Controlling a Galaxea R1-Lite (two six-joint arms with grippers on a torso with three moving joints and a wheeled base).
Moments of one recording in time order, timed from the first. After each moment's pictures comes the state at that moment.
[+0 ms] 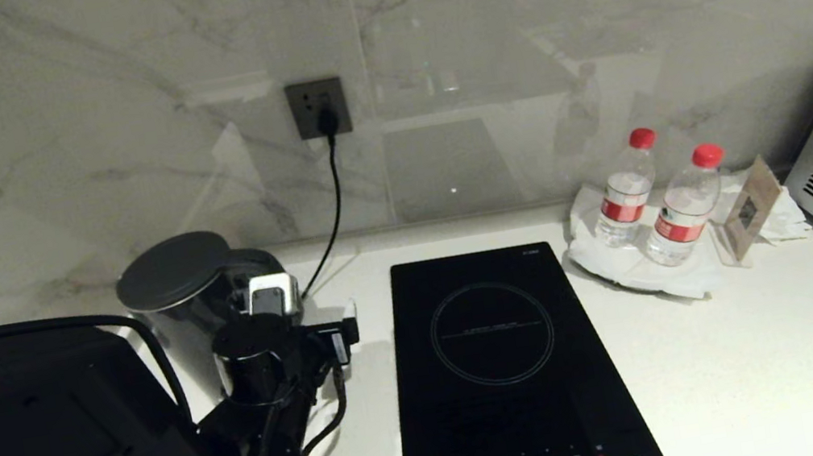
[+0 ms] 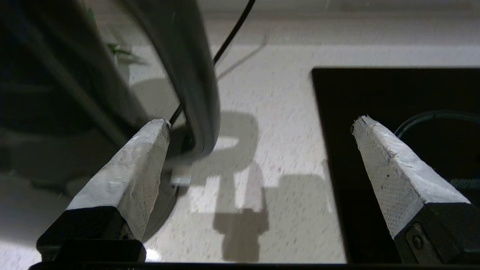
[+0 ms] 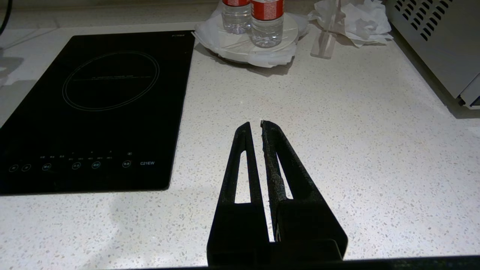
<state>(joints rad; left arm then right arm) -0.53 2.09 -0.60 -1.39 0.50 -0.08 0.00 0.00 0.00 0.02 0.00 0.00</state>
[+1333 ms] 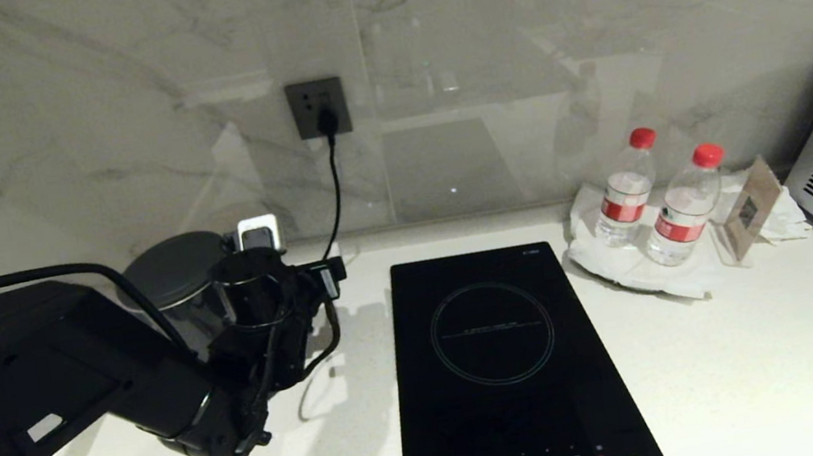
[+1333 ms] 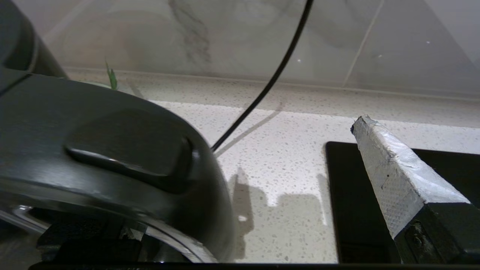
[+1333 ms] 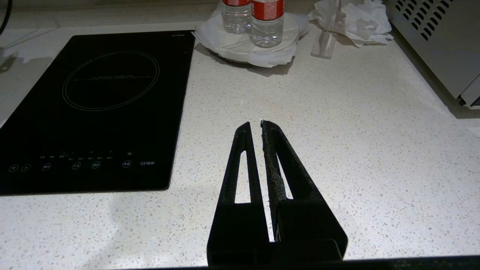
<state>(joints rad) -0.46 2.12 -0.90 -1.22 0.50 -0.07 0.00 0.00 0.00 0.02 0.00 0.00</state>
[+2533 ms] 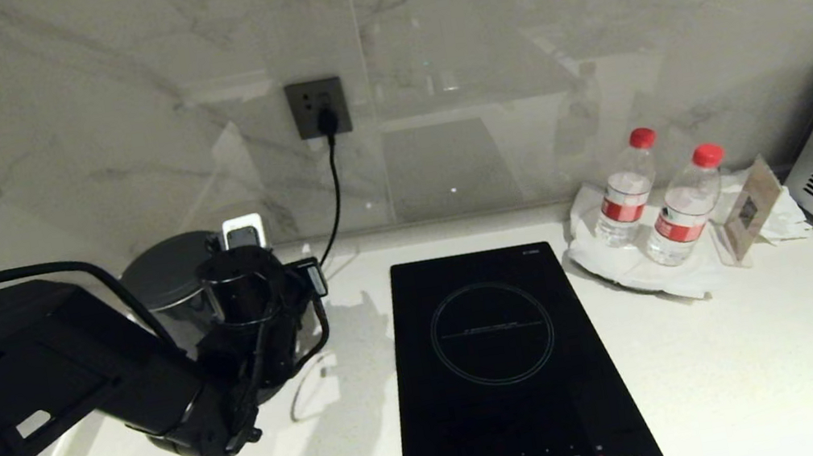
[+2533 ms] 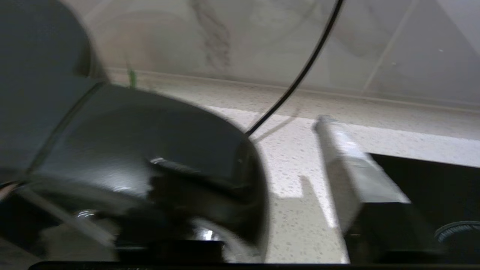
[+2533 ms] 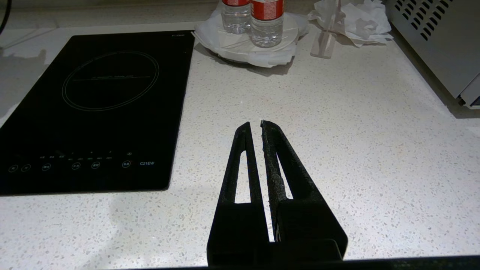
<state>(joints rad) -0.43 2.11 -0.89 -1.22 0.50 -0.08 0.00 0.00 0.00 0.02 0.00 0.00</state>
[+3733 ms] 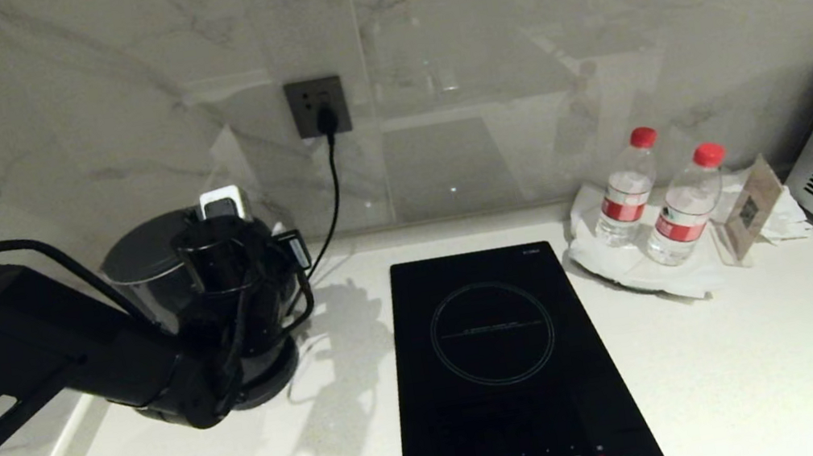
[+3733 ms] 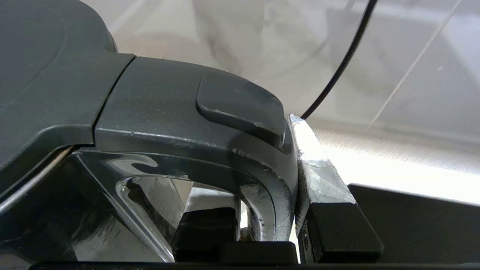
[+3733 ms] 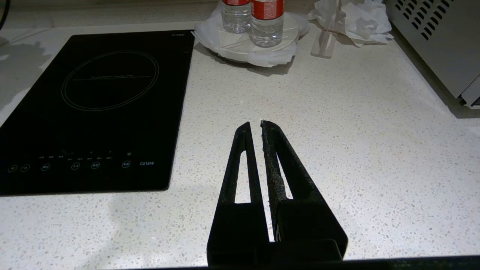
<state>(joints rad) -0.38 2.07 -1.00 -1.13 0.49 -0.08 0.00 0.00 0.00 0.02 0.00 0.00</state>
